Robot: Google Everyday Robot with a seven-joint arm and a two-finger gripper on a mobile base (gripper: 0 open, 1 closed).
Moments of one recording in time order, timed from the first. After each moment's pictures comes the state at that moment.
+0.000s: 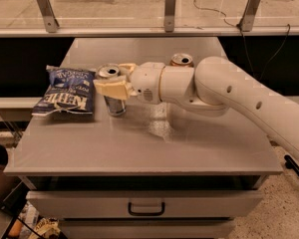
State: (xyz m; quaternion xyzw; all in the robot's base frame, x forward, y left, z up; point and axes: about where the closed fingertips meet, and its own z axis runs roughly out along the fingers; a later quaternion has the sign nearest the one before) arm 0.575 0.093 0.920 -0.45 0.60 0.36 0.56
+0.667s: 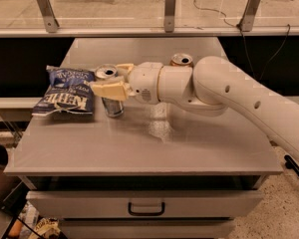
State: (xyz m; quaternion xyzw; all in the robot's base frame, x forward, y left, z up) arm 0.572 0.097 0.921 -0.45 0.59 0.36 0.56
